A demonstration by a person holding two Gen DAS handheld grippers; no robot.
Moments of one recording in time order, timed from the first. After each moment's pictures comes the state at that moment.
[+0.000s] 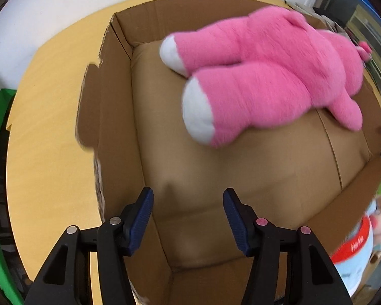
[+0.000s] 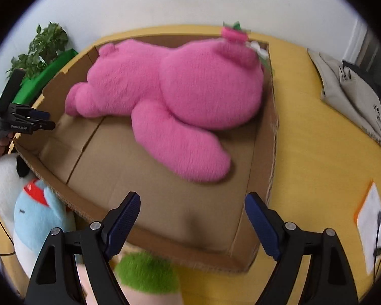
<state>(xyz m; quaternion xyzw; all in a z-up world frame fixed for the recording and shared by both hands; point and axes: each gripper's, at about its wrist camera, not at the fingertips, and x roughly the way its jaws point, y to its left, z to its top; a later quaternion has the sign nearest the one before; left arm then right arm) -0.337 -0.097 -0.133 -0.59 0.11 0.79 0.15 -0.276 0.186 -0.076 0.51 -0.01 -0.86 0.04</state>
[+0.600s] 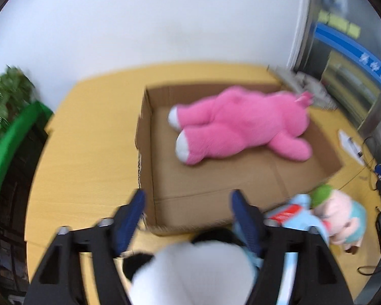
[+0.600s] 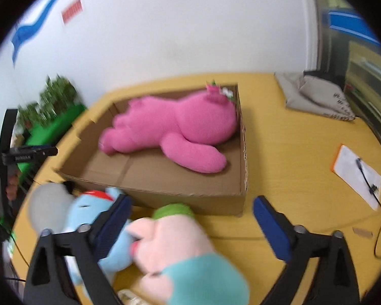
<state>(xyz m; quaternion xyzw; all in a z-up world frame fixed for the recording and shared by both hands) -0.139 -0.131 -0.010 -0.39 0.03 0.91 0.14 -0.123 0.174 -0.001 0.36 -0.10 -0.93 0.01</state>
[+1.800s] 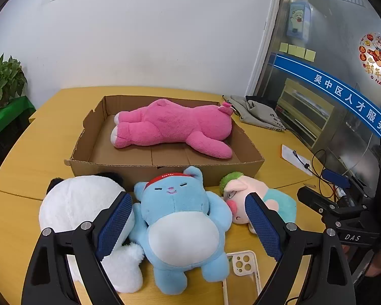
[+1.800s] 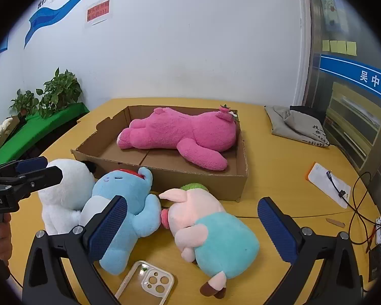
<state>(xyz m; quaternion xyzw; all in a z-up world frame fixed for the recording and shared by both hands) -0.034 -0.030 -0.029 -0.34 -0.05 0.92 0.20 -0.040 0.100 0.012 0.31 -0.01 -0.95 -0.04</state>
